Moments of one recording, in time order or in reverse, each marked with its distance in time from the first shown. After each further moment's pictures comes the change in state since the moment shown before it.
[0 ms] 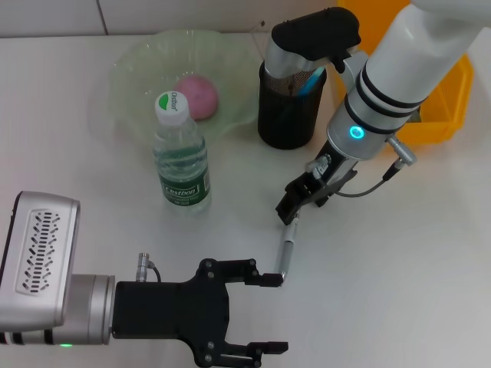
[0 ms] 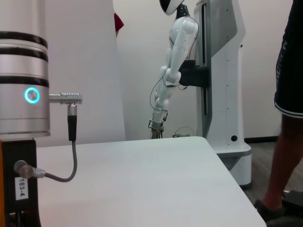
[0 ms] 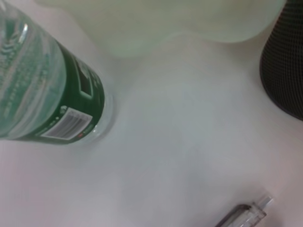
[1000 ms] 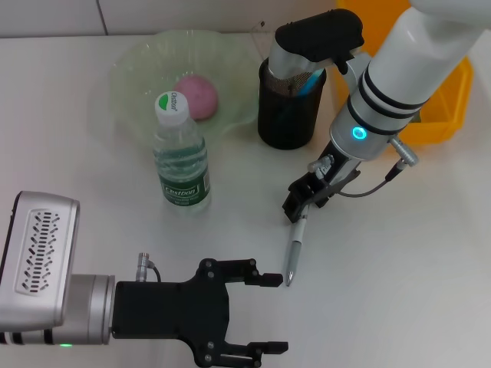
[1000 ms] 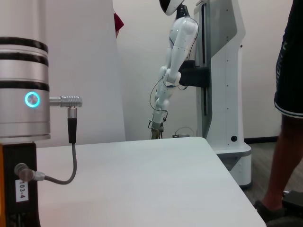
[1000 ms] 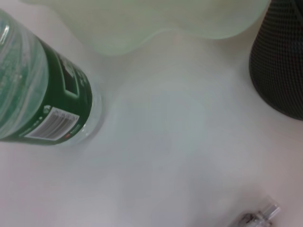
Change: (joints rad) left arm 0.000 0.000 0.000 0.000 0.000 0.000 0.000; right arm 0.002 0.000 0.002 0.022 -0.005 0.008 0.000
